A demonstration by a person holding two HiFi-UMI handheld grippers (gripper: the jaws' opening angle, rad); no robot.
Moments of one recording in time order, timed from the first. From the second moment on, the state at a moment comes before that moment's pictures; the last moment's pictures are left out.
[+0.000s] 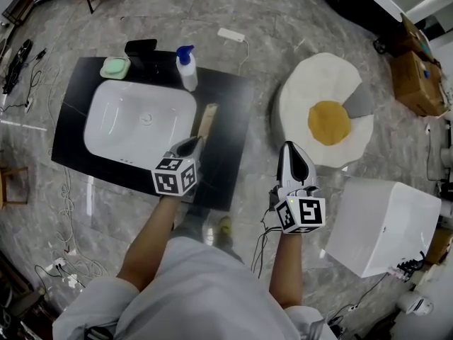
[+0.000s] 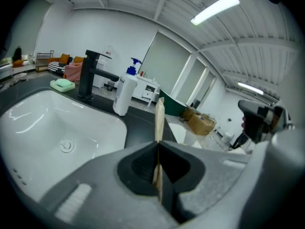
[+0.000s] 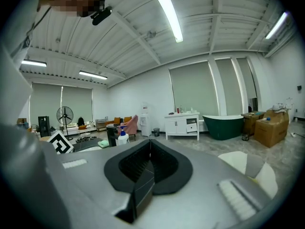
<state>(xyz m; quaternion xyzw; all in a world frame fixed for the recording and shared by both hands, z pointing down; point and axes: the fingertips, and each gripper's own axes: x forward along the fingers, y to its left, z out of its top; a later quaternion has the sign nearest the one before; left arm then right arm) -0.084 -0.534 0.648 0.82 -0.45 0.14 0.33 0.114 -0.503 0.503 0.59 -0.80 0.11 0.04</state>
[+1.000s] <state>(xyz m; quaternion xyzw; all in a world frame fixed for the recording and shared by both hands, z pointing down) -0.090 -0.545 0.706 0.80 -0.46 0.20 0.34 0.122 -0.502 0.529 0.60 -0.79 0.14 0.06</state>
